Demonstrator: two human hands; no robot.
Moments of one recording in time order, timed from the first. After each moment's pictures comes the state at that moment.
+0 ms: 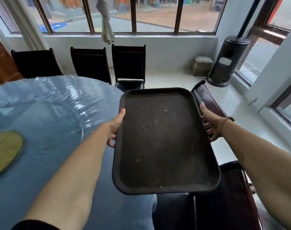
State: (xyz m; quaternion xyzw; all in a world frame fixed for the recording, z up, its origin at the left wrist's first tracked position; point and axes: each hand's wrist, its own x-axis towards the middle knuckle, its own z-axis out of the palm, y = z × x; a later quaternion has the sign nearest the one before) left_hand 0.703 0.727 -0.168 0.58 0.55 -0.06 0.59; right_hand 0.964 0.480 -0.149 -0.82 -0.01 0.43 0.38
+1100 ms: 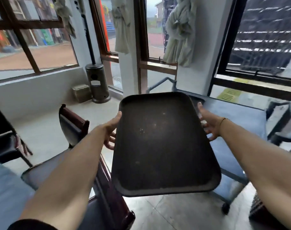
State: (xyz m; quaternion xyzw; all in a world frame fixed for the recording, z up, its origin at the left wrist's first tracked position) left_hand 0.865 0.186 -0.084 0.77 0.22 -0.26 0.54; right_hand 0.852 -0.177 -0.069 -0.78 0.25 0.19 0.54
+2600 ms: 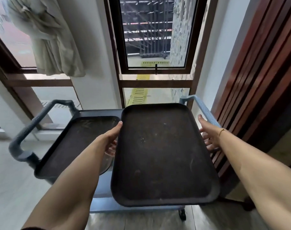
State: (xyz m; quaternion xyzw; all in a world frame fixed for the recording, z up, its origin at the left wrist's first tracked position) left_hand 1.232 -0.287 -0.141 0.82 -0.03 -0.42 0.38; right_hand 1.003 -0.579 -0.139 -0.62 0.54 0.02 0.57
